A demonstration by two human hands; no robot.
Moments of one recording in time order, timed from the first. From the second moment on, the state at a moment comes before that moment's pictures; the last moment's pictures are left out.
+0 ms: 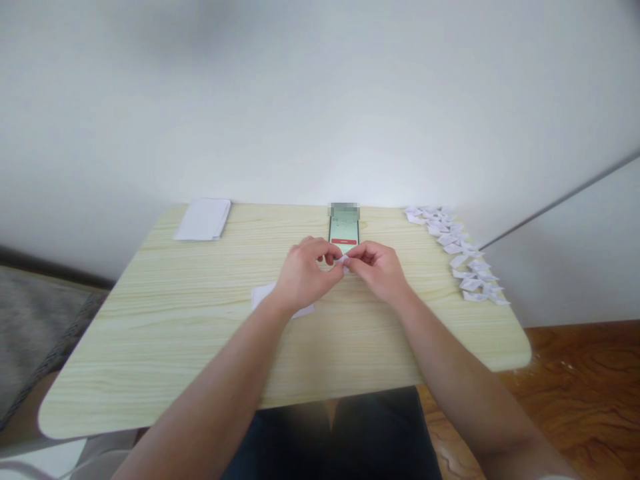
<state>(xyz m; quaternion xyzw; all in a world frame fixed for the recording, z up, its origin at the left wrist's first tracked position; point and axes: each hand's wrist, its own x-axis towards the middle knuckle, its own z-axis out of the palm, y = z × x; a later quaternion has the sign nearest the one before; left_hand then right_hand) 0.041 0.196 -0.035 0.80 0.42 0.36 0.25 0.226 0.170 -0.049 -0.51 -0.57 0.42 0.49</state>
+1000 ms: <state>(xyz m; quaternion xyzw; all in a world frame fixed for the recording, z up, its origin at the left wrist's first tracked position) 0.042 0.193 -0.046 0.79 0.45 0.35 0.23 0.224 0.167 -0.053 -0.54 -0.62 0.36 0.44</state>
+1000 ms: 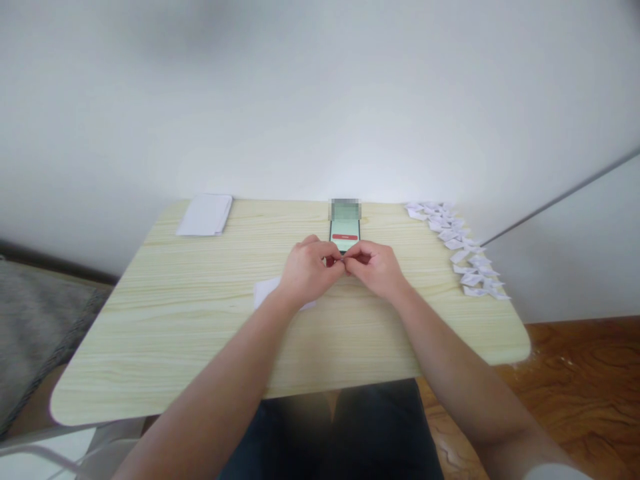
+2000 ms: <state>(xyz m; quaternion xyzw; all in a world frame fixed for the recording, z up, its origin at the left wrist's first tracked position) 0.043 0.198 -0.036 0.65 0.46 0.47 0.38 0.225 0.170 -0.052 -0.48 -0.56 0.46 0.50</state>
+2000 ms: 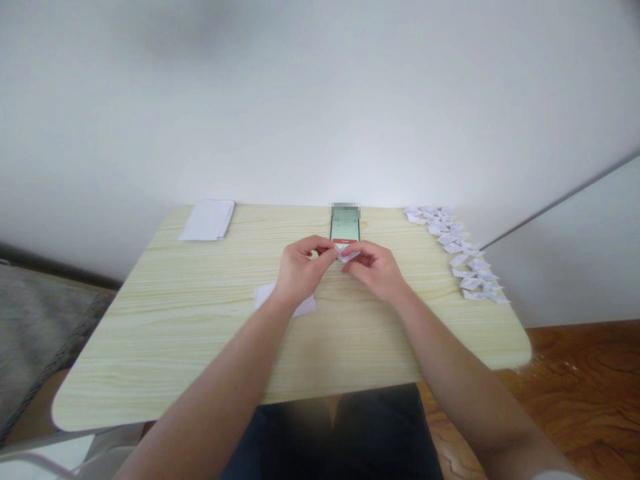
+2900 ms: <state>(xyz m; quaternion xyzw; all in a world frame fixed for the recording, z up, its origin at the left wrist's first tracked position) 0.046 0.203 -0.042 0.56 0.36 0.51 0.54 0.227 0.168 -0.043 -0.45 -0.52 0.47 0.55</state>
